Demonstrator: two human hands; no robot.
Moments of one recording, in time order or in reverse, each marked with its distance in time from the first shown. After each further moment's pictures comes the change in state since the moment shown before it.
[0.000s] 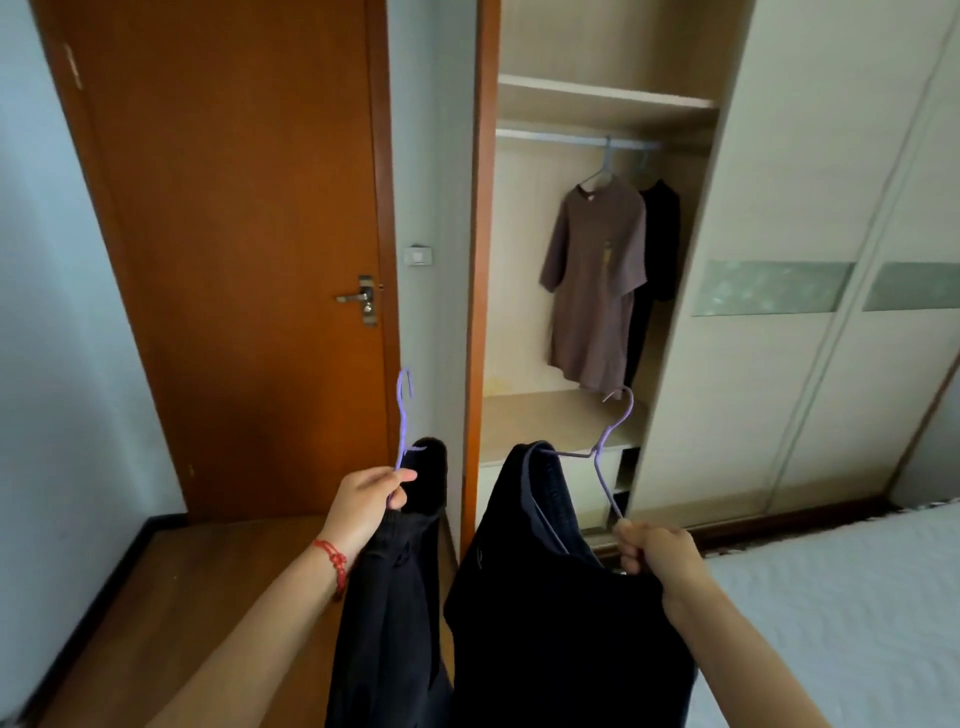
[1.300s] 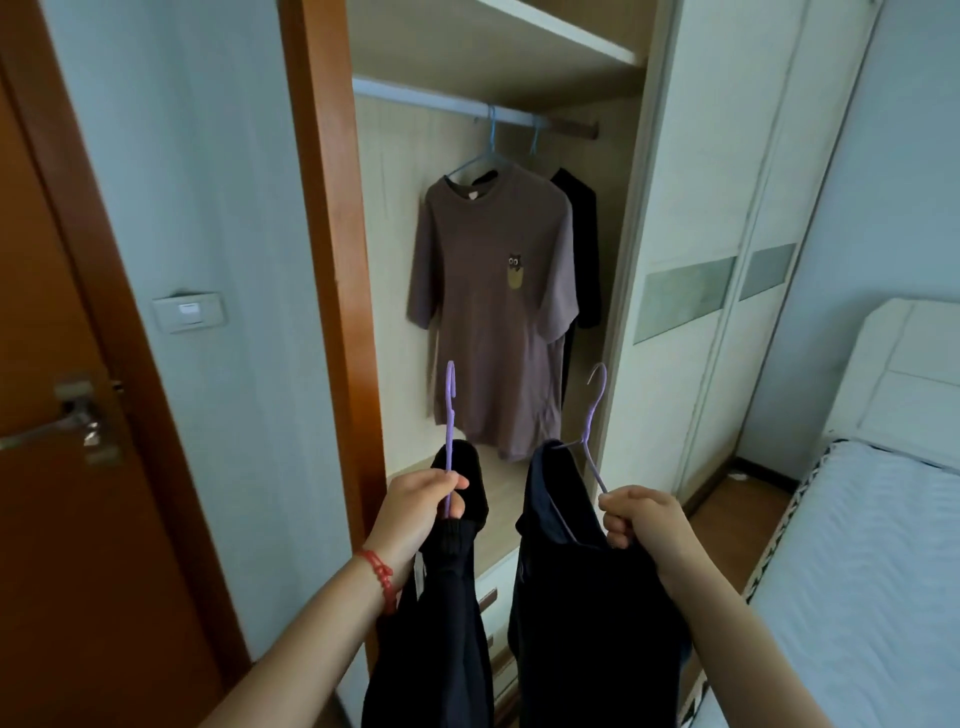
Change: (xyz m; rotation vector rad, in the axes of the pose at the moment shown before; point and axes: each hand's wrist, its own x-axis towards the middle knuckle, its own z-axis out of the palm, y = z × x) left_hand 0.549 0.032 0.187 -0.091 -0.558 0.012; right_hand 0.433 -0.170 0.160 0.176 0.328 -0.126
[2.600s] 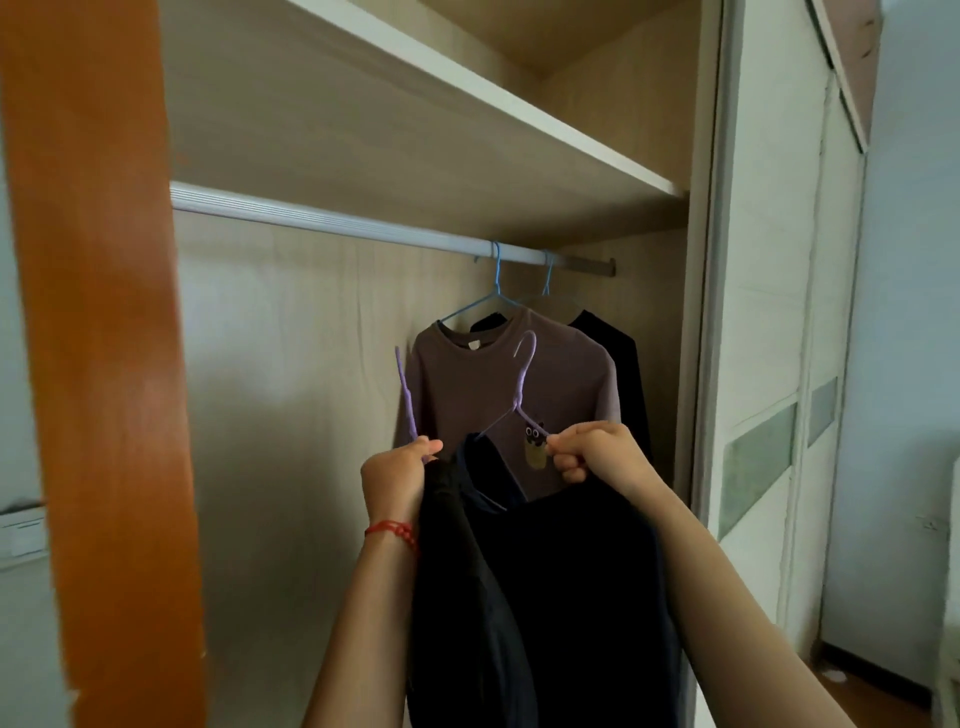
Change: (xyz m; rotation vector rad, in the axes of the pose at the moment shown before) left_hand 0.375 0.153 0.010 -0.376 0.366 0.083; right_hand 0.323 -0.231 0.155 -0.065 -0.254 -0.363
